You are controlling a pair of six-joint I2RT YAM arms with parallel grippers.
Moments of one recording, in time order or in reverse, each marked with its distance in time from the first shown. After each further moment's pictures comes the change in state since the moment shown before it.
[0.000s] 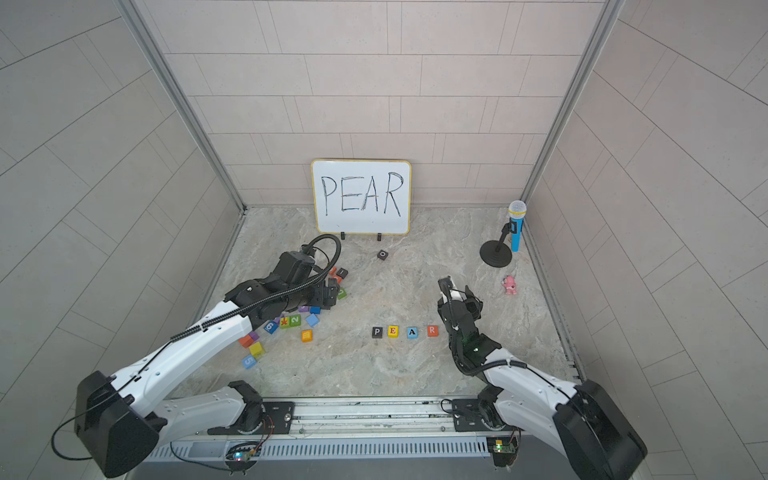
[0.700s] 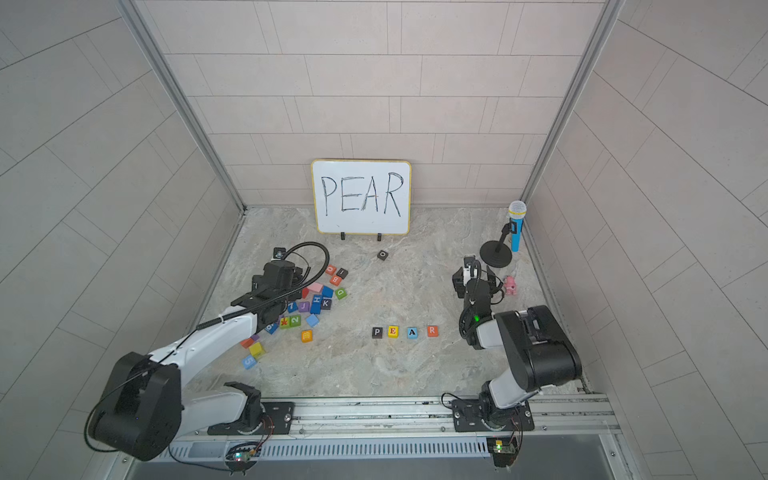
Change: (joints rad) left arm 0.317 0.118 -0.360 0.586 -0.415 0.367; right arm -0.383 0.496 0.071 0.628 -0.331 0.041
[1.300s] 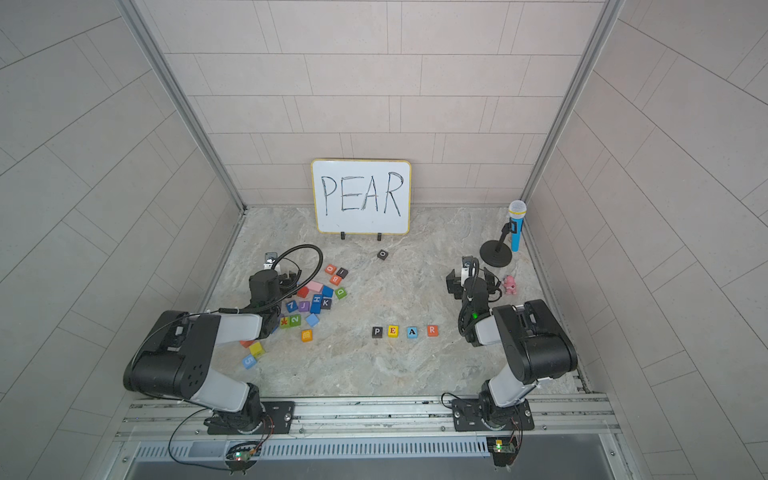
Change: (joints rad) left arm 0.183 0.267 -0.192 0.764 0.205 0.129; right arm -0.011 0.008 0.045 -0.080 -0.051 0.057
